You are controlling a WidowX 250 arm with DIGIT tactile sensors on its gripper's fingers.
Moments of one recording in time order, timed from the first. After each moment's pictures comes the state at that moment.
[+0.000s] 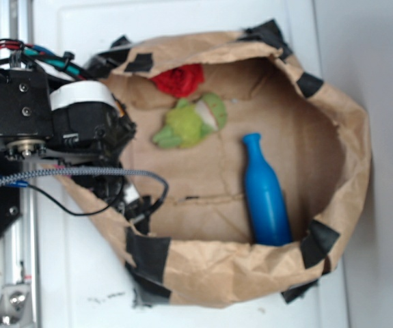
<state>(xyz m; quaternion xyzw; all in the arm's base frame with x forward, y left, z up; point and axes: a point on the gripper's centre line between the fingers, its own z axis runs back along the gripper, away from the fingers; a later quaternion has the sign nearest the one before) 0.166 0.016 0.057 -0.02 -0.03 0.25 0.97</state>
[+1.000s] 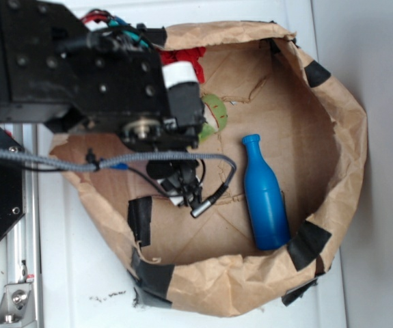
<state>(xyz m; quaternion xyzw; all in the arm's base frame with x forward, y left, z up) 0.219 0.010 0.063 -0.02 -0.01 0.30 0.95</state>
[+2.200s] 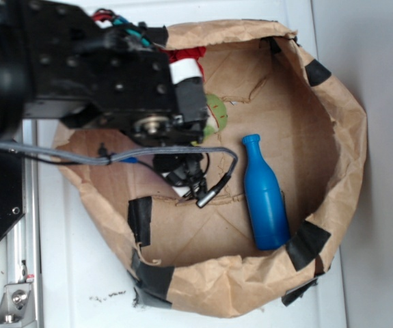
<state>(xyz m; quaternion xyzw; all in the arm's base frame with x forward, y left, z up) 0.223 0.027 0.048 -0.01 0.01 0.34 0.94</state>
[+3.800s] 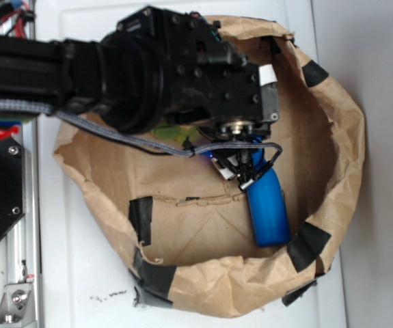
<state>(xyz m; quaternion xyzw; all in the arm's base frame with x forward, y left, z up) 0.268 0.044 0.020 0.04 -0.01 0.29 0.96</state>
